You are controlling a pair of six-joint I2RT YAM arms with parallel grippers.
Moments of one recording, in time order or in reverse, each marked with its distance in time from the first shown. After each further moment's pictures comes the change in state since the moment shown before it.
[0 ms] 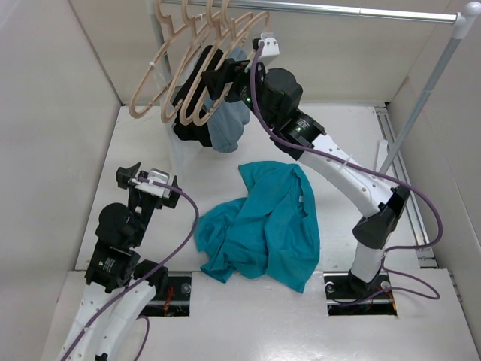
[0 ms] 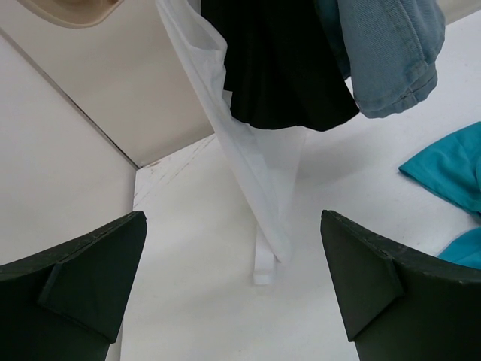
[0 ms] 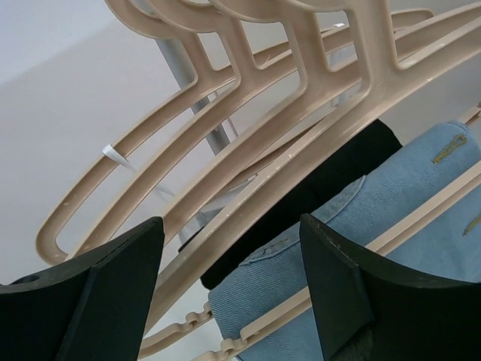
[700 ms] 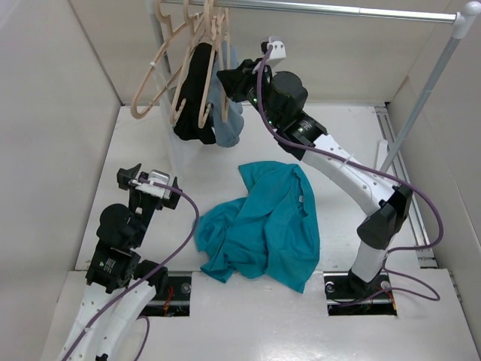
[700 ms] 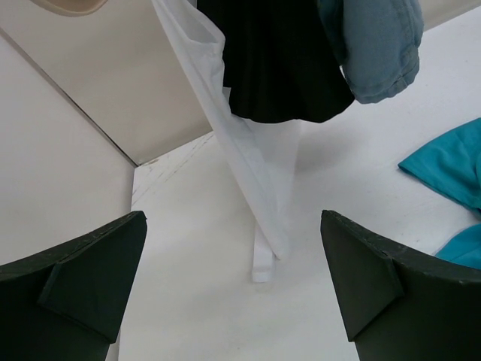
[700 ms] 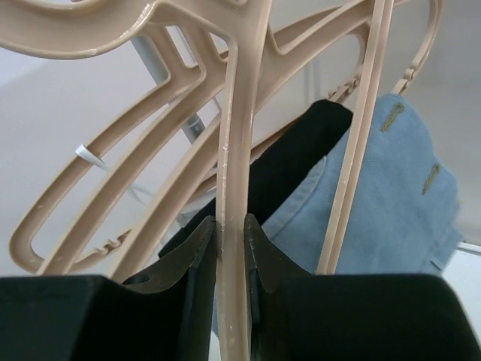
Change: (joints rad) left arm 0.000 -0.012 -0.015 0.000 0.000 0.000; right arm -0.052 -0.023 -0.122 0.115 -0.061 0.038
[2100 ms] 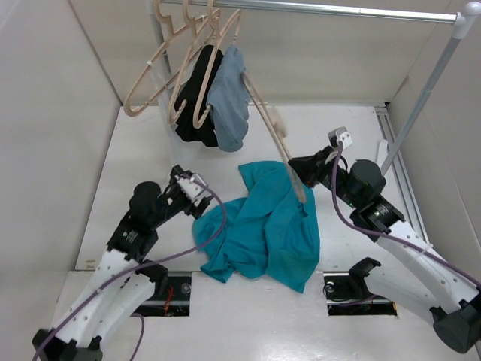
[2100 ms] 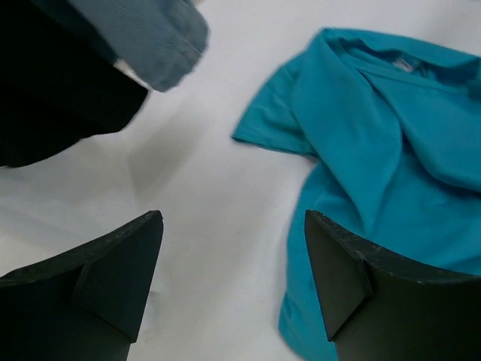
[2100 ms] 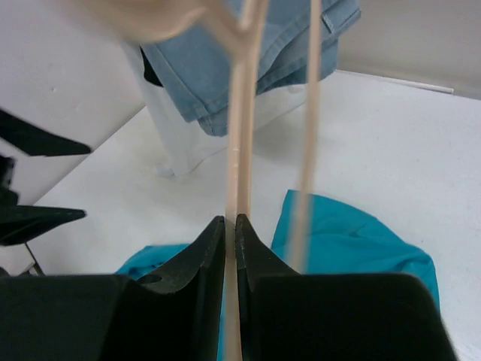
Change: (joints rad) left arm -0.070 0.195 -0.082 0.054 0.425 0.003; right arm -0.217 -0.901 -1.137 0.019 -0.312 -0.080
